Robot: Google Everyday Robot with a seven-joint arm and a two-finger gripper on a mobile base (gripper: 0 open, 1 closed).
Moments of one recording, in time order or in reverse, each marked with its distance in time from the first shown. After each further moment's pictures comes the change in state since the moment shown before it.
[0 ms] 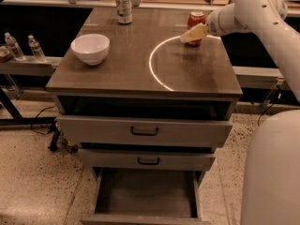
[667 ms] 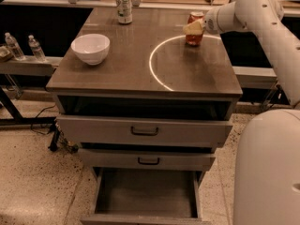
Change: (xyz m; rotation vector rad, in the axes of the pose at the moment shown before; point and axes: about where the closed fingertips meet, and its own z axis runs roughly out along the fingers) arm -0.012 0.006 0.015 -0.073 -0.051 0.099
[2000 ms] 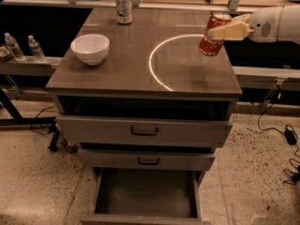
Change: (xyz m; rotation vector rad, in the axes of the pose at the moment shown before) arm 0.009 0.053 -0.171 -0.415 -0.215 0.035
